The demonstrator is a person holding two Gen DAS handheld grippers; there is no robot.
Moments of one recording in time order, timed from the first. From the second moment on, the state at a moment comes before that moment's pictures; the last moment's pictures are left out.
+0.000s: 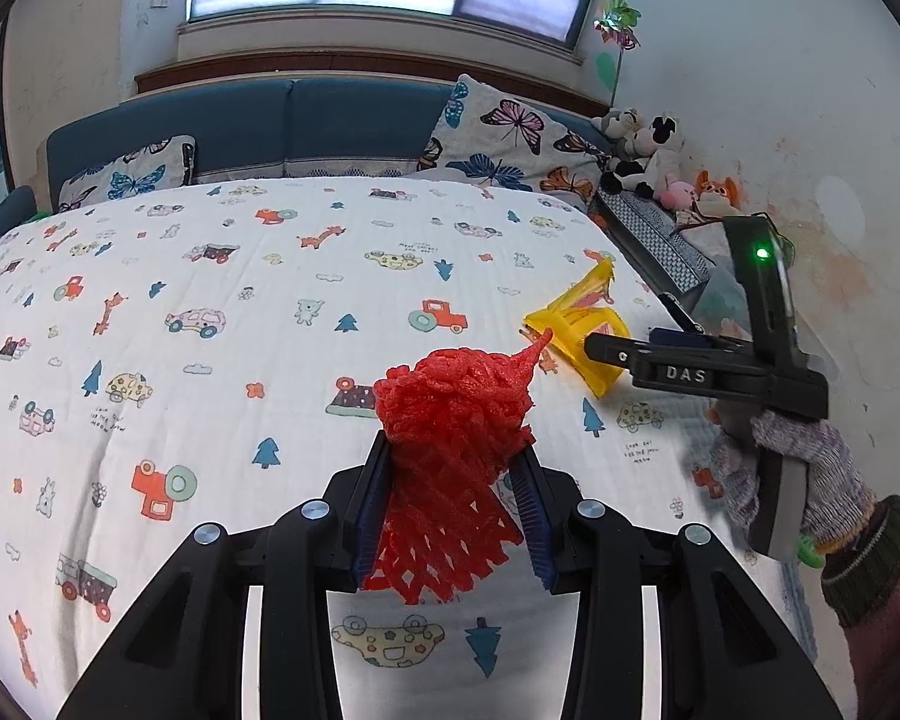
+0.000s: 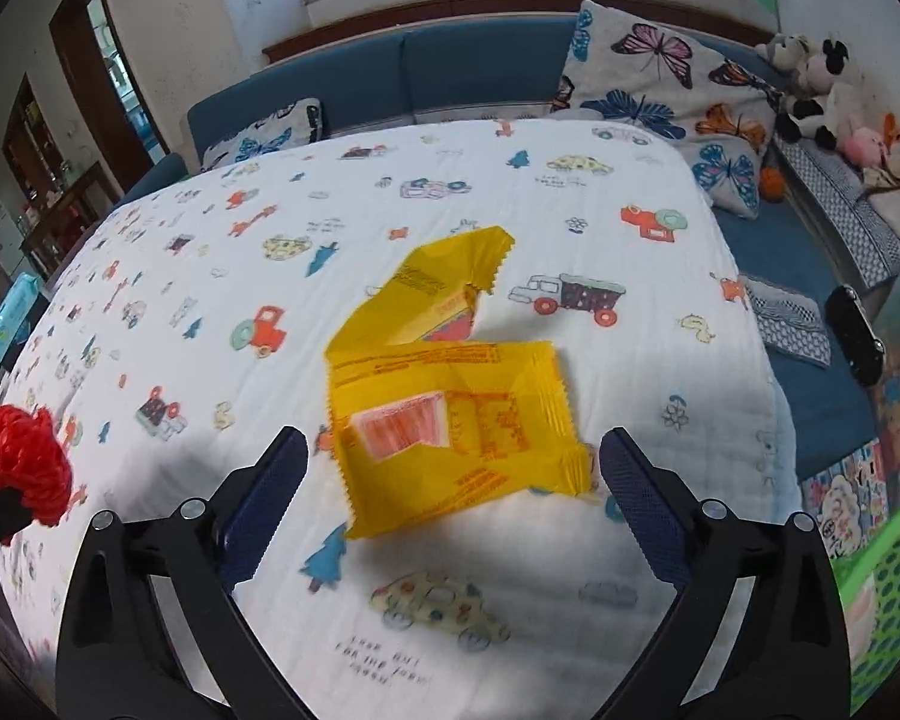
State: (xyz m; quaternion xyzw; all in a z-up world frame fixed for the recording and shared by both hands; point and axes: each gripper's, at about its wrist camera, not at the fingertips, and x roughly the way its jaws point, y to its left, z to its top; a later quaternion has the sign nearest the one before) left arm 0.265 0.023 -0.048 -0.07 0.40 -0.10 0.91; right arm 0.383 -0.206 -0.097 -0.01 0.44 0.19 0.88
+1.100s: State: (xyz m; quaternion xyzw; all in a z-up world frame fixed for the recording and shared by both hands) left arm 0.244 -0.025 -0.028 -0.06 0.39 -0.14 0.91; right arm 0.281 -0.238 -0.056 -0.03 0.41 0.16 0.90
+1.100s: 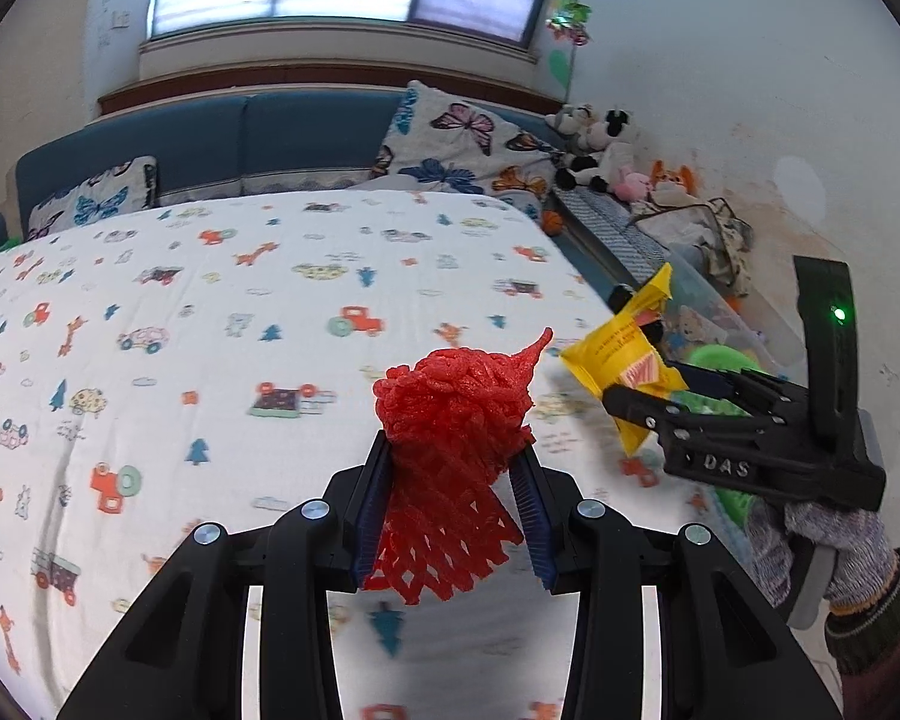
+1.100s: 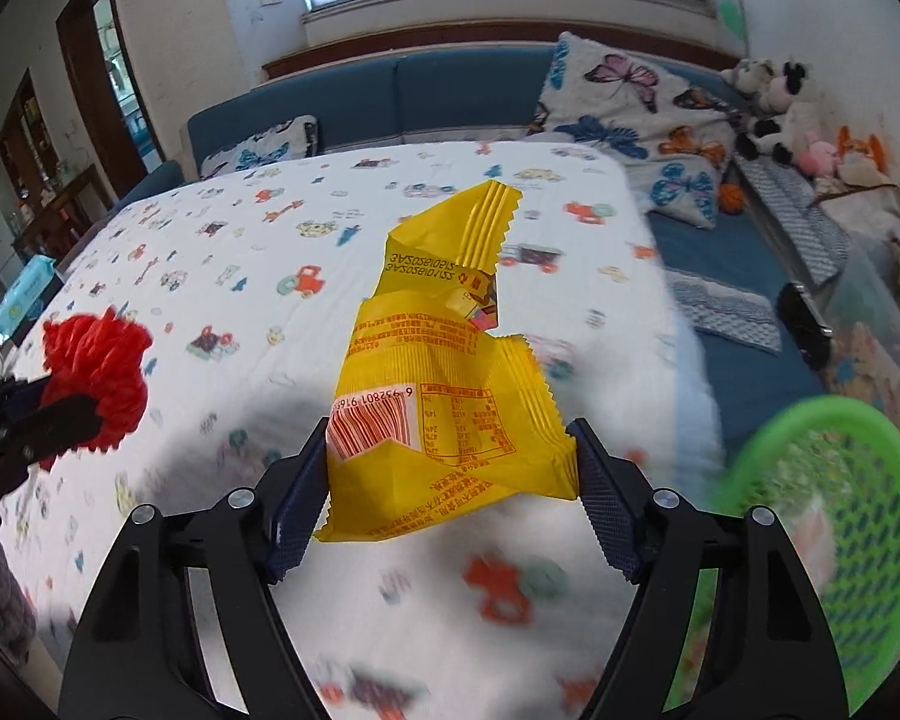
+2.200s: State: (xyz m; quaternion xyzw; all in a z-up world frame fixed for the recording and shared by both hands) left arm 0.216 -0.199 -0.015 0.02 0.39 -0.28 0.88; right arm 0.168 -0.449 -0.055 0.07 0.42 -0.04 0.90
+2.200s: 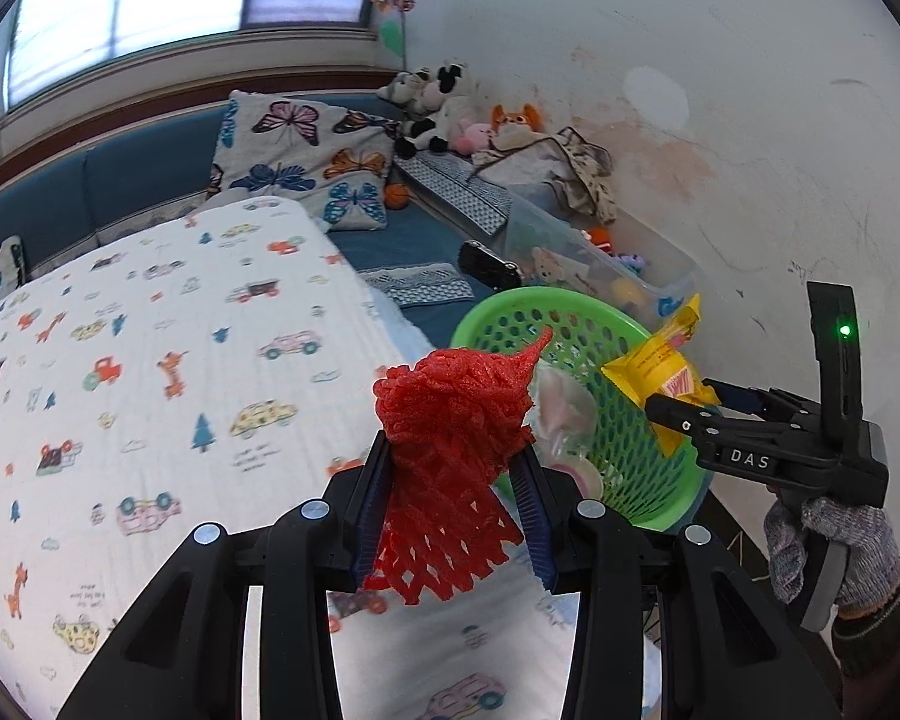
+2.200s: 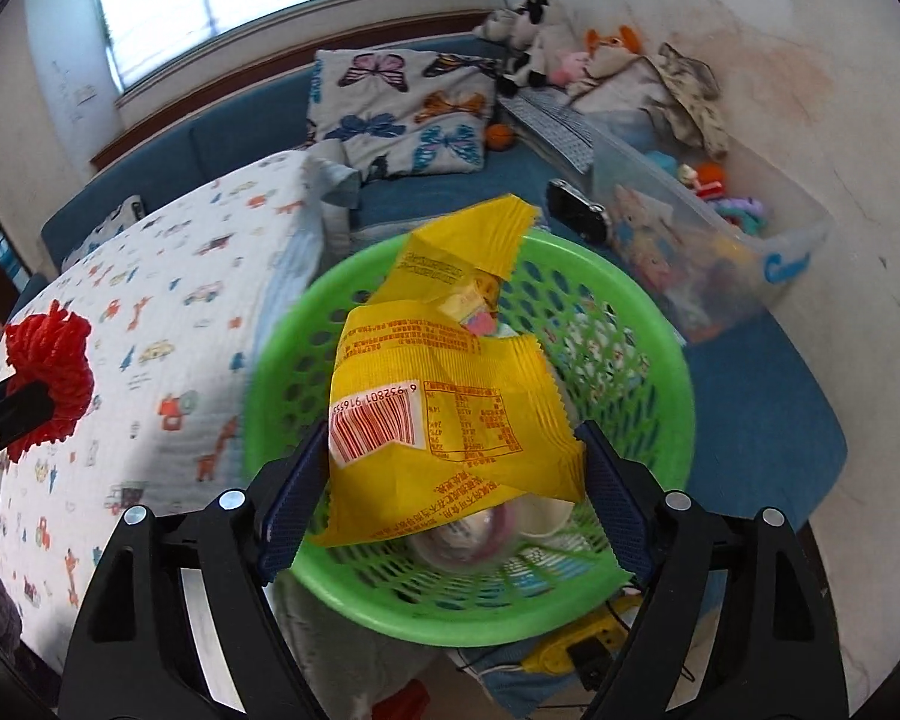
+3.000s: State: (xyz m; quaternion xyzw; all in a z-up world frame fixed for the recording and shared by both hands) left arm 0.236 -0.287 -0.026 0.08 0.40 -0.32 0.86; right arm 0.145 -0.496 -0.056 0.11 0.40 -0.06 0.91
